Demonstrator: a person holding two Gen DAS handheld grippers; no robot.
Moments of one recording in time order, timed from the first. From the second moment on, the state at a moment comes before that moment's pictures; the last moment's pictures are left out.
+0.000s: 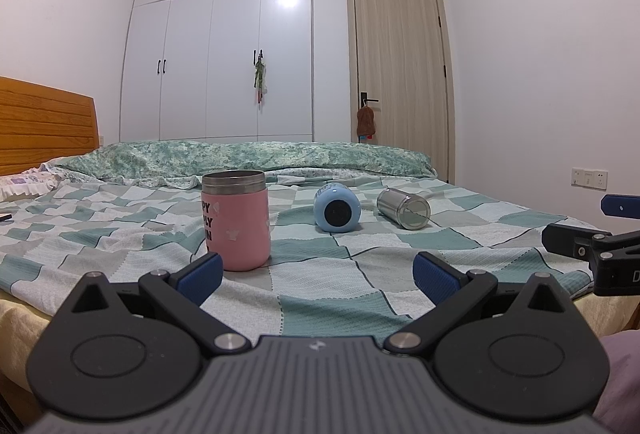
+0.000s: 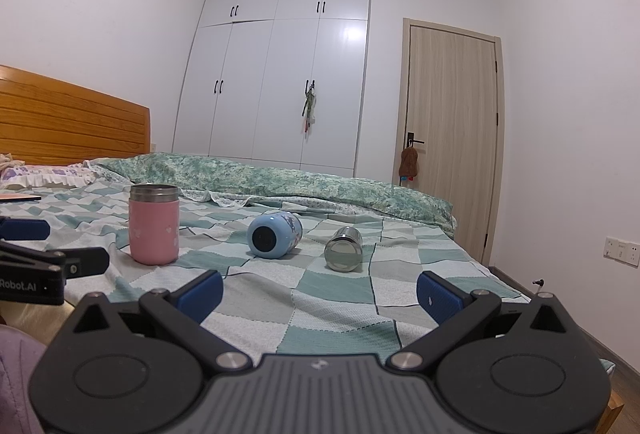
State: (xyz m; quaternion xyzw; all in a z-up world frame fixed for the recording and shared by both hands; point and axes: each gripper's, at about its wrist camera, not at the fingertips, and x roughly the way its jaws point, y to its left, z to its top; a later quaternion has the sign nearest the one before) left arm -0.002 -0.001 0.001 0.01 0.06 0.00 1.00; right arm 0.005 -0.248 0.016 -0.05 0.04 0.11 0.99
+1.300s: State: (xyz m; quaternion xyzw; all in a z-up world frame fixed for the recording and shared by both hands) left arm 0.425 -0.038 0.082 0.00 0.38 0.03 0.93; right arm 0.424 -0.250 0.089 -0.15 0.23 0.23 0.93
